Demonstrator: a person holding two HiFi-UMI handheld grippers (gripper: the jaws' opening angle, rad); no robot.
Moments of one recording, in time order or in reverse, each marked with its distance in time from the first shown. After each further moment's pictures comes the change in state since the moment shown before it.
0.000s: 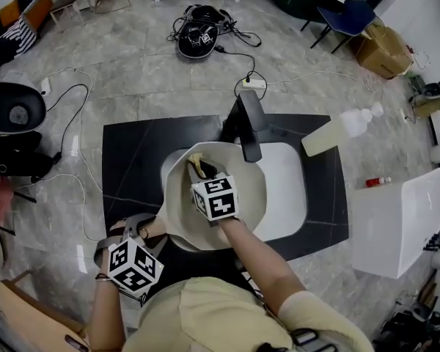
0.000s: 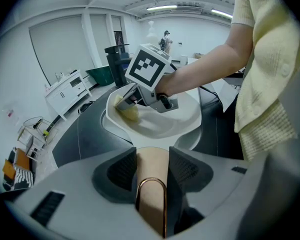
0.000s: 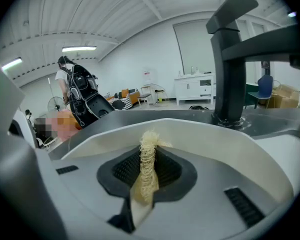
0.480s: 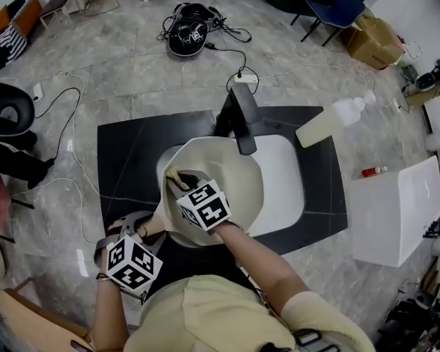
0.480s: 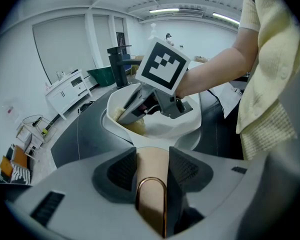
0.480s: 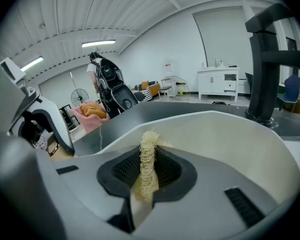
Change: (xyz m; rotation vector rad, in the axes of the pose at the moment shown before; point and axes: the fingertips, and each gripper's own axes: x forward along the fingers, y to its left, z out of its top) left arm 0.000 0.001 0.000 -0.023 -0.026 -0.009; right arm -0.011 0.070 -0.019 -0.117 0.097 0.219
